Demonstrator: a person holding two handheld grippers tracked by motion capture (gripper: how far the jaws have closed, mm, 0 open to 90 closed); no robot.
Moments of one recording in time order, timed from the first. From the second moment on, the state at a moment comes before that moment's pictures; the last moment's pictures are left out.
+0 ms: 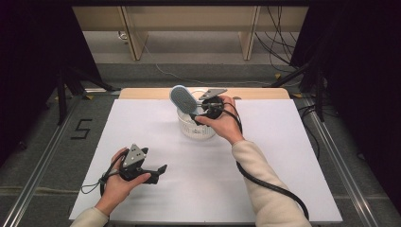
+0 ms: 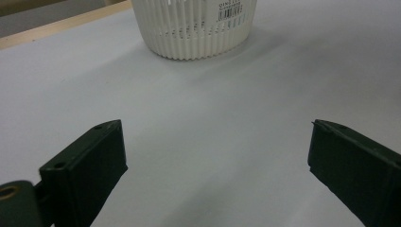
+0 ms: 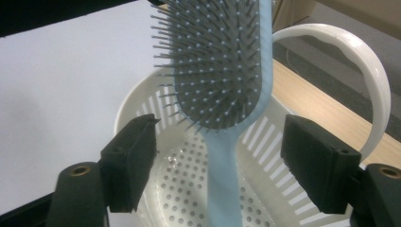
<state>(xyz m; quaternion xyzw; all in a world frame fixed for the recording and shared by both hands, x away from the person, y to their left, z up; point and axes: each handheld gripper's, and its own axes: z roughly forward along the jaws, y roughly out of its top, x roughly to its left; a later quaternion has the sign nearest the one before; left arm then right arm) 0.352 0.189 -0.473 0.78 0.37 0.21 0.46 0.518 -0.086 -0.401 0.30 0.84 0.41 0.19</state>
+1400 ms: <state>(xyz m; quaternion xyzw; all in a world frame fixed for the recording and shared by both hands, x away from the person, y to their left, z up) 0.352 0.188 -0.474 0.78 0.37 0.21 0.45 0.469 -0.166 -0.397 0.31 0.82 0.44 0.20</state>
